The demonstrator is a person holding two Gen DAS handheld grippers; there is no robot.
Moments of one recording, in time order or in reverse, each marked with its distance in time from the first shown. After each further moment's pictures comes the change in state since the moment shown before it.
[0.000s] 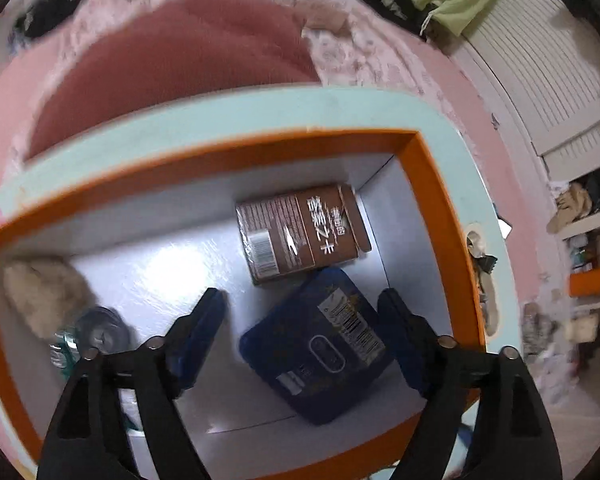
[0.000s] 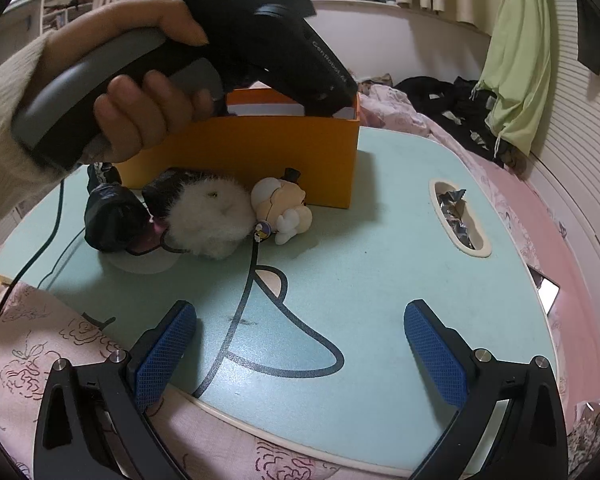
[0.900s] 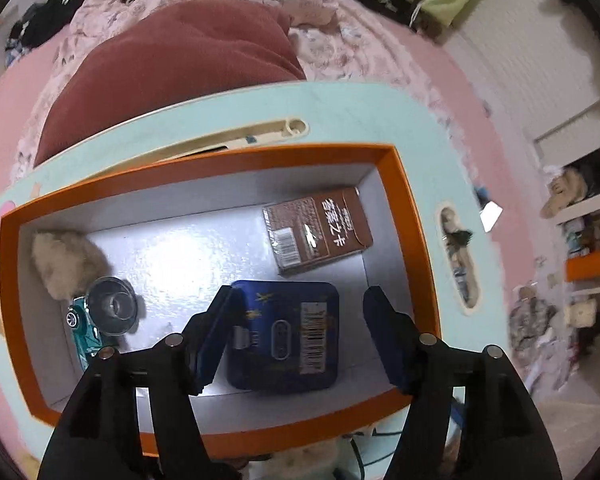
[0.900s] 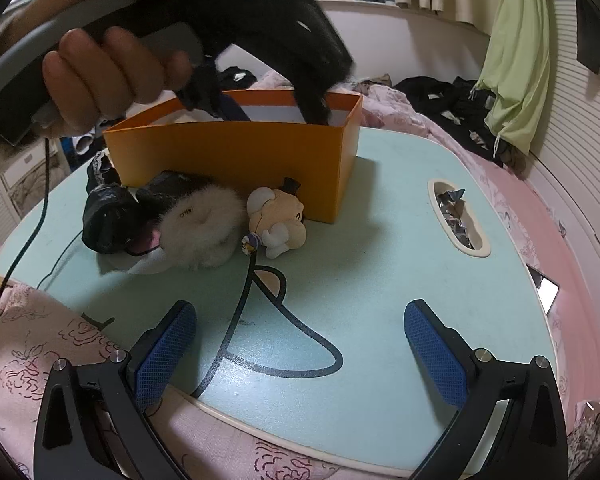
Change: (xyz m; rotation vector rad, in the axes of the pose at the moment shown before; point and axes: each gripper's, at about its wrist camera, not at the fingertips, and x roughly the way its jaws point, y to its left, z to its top) left arm -0.022 -0.021 -0.010 0.027 0.031 0.066; right arm 0.000 -0.002 0.000 0.000 -0.006 0.001
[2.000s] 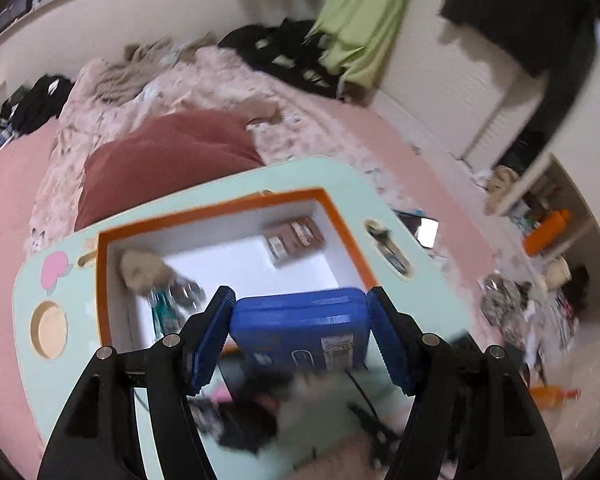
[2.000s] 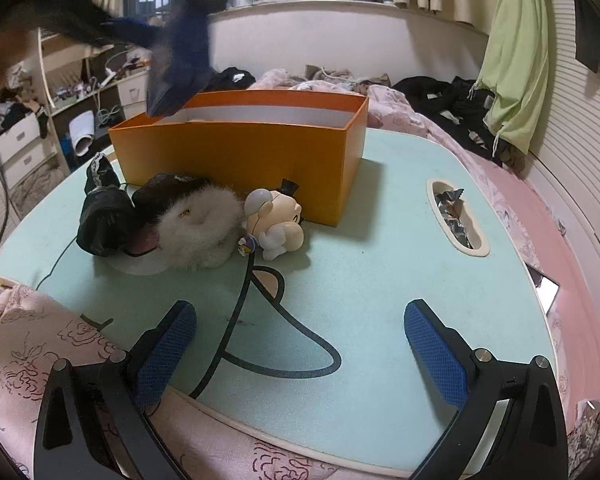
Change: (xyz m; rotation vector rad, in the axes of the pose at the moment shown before) left arm -0.119 0.047 -0.092 0.275 -0.358 -0.166; right arm 0.000 -0.001 -0.001 0.002 -0.003 0.001
